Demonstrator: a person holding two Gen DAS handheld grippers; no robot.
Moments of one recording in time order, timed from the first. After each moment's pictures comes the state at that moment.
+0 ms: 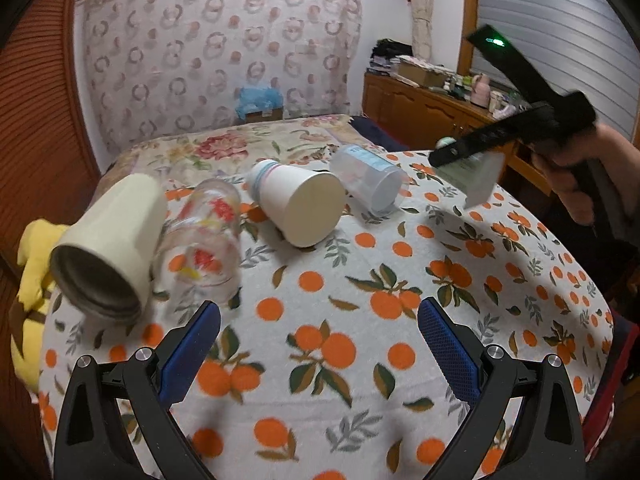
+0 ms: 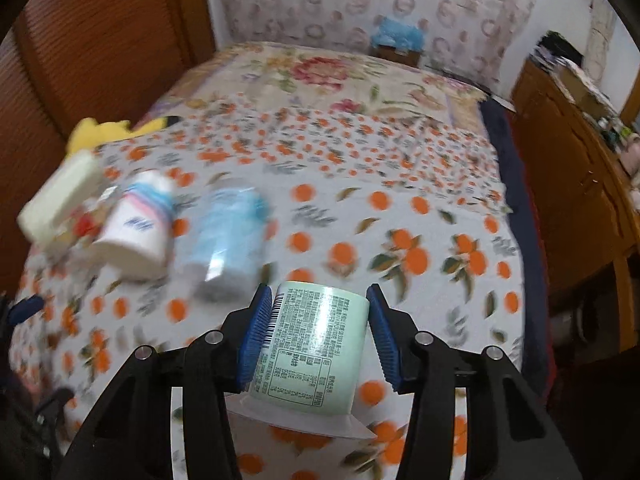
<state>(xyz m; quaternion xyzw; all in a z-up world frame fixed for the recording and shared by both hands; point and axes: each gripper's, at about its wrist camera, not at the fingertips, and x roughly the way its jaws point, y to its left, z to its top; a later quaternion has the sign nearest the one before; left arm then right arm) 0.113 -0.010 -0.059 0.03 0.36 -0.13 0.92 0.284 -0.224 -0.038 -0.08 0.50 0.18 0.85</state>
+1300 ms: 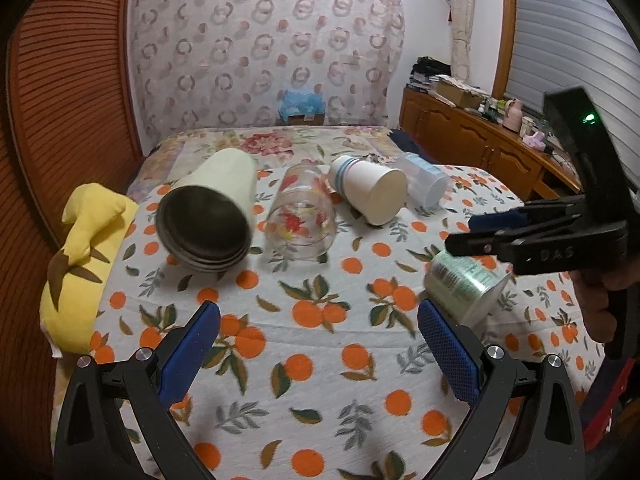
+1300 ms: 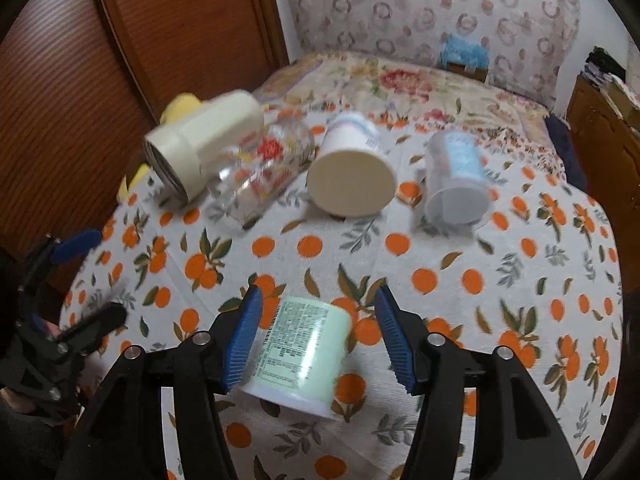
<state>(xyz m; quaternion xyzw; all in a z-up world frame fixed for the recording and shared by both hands) 0.064 0.053 -0.044 0.00 0.35 -0.08 0.93 0.170 -0.131 -0.041 -0.06 0.45 0.26 0.85</state>
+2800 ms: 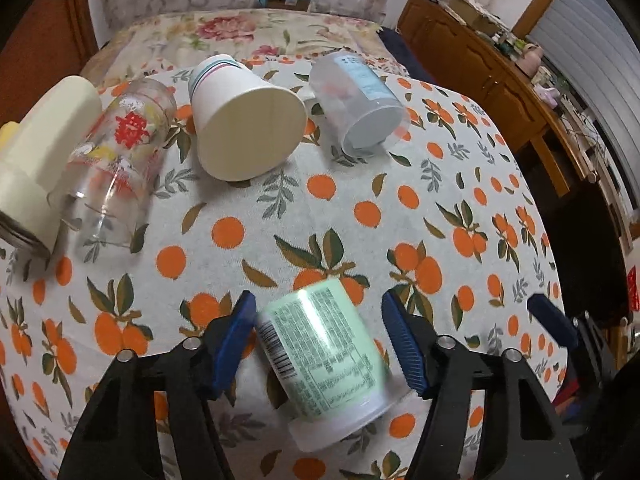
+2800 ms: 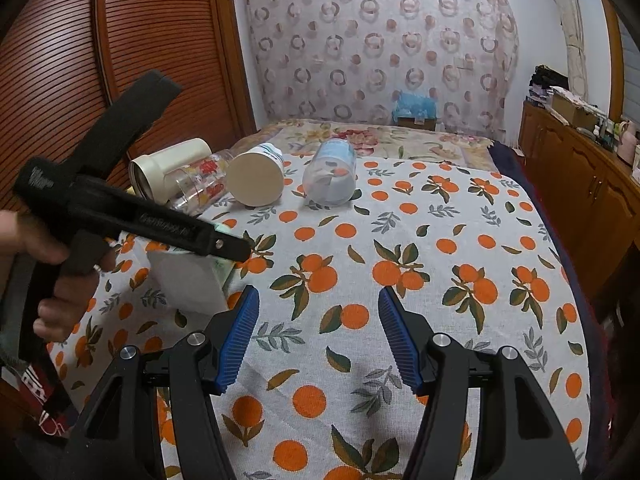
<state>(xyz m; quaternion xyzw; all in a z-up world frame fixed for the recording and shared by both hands) 0.178 -0.066 -0.080 -0.06 0.56 -0.10 0.82 0.101 -0.243 -0.073 -0.02 0.34 0.22 0.91</state>
